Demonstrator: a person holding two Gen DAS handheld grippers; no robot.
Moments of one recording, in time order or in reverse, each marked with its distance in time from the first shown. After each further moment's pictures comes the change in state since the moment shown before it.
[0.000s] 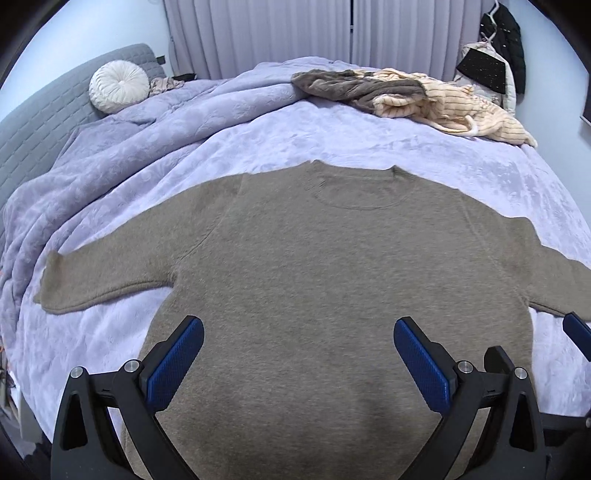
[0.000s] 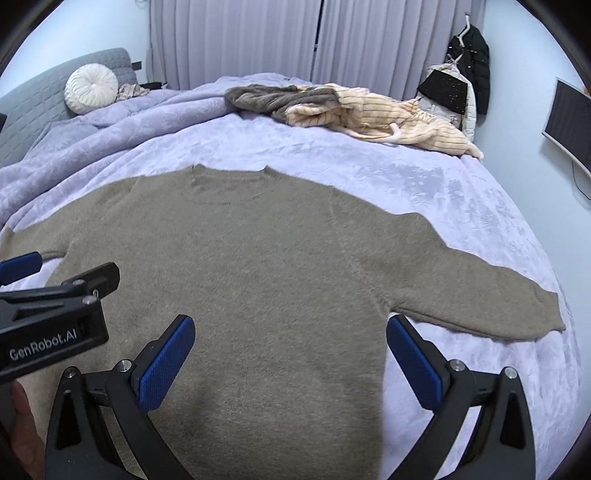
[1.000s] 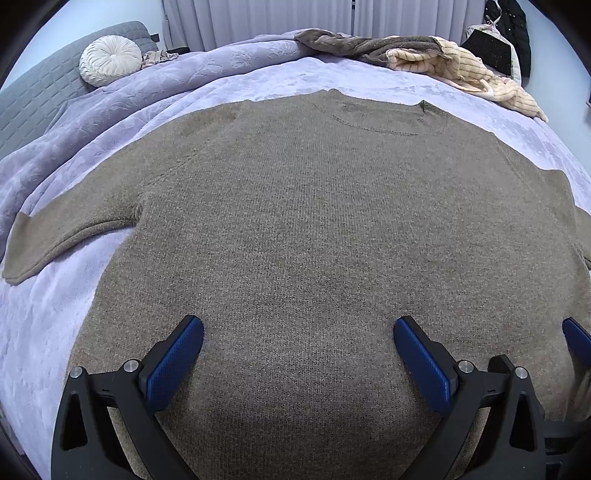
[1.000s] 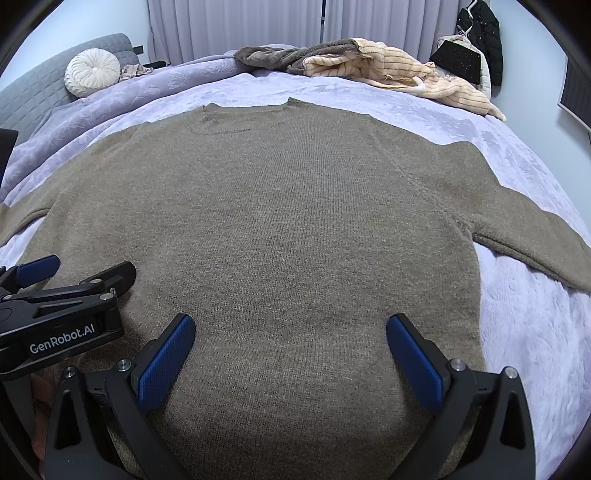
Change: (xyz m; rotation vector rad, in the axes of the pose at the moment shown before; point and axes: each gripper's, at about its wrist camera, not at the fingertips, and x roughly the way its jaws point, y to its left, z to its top) left arm 0.082 0.023 -0.053 -0.007 0.069 -0.012; right arm 0.065 0.028 -0.055 0.022 0.091 0.071
